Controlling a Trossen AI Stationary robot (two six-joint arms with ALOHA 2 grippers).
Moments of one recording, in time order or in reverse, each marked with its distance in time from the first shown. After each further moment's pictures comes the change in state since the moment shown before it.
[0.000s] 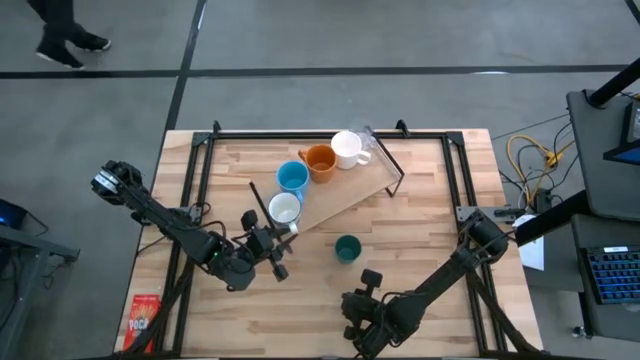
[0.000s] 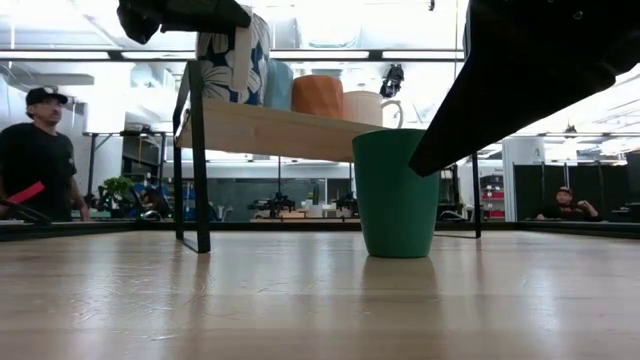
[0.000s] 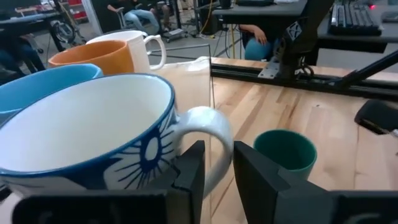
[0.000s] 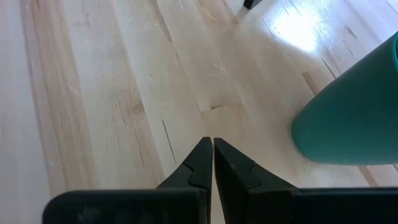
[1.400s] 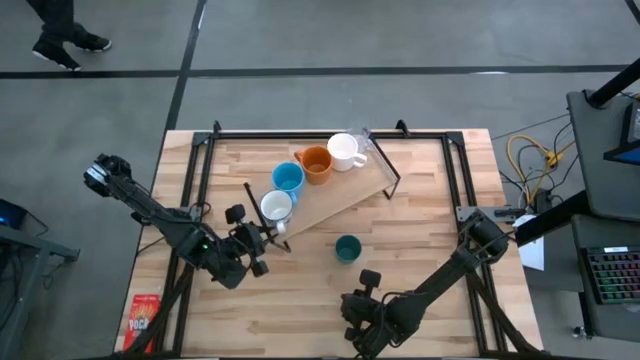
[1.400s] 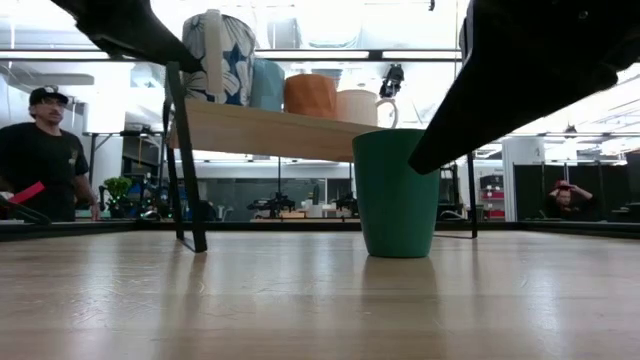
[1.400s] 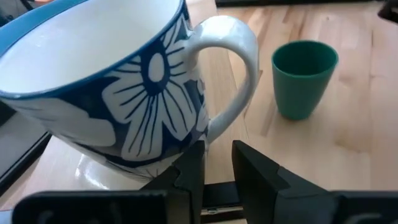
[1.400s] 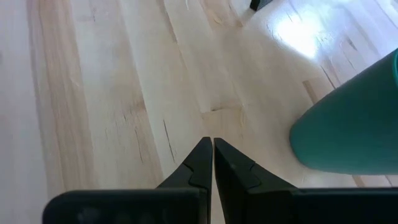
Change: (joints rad) left arm -0.027 -0.093 0.011 -0.595 0.184 -0.238; right arm 0.000 0.000 0.006 -0.003 -0.001 -0.064
